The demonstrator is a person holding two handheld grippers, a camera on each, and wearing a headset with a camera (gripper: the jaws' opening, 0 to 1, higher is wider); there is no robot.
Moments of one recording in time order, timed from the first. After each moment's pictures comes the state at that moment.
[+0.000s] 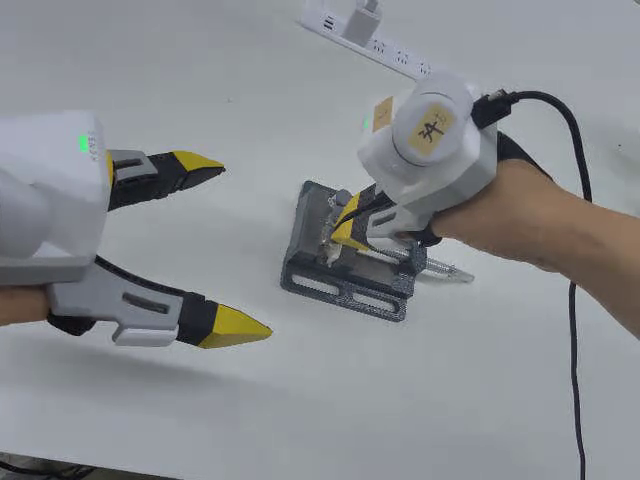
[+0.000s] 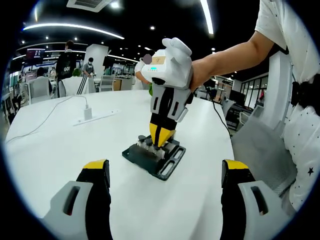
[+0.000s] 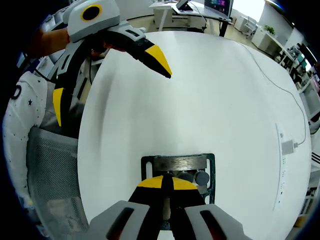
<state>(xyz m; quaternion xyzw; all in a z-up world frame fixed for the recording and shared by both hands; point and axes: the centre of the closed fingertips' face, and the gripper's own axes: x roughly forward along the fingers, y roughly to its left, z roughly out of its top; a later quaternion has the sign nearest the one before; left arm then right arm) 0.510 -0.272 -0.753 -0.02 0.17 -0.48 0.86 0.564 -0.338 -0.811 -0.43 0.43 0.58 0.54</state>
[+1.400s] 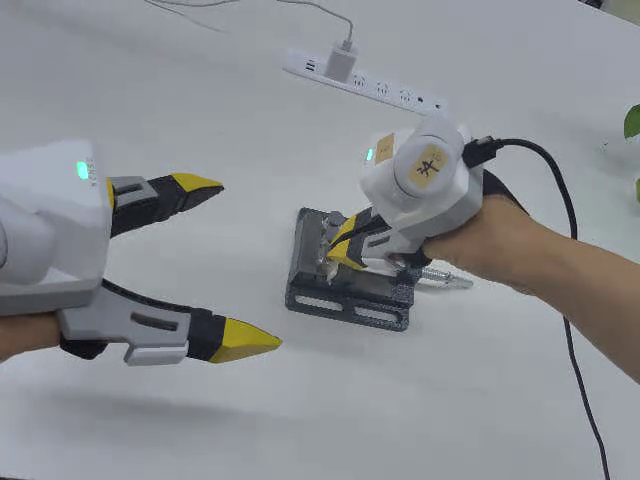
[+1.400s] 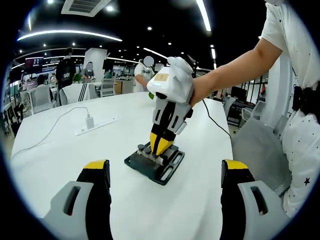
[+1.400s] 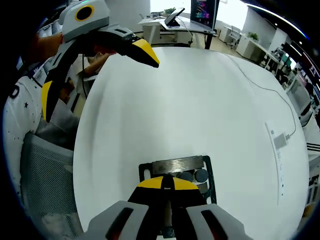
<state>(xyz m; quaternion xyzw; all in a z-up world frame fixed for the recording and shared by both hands) 0.502 -0.272 -0.723 0.01 0.17 -0.47 0.86 0.558 -0.338 -0.807 -0.38 0.39 0.58 0.61</state>
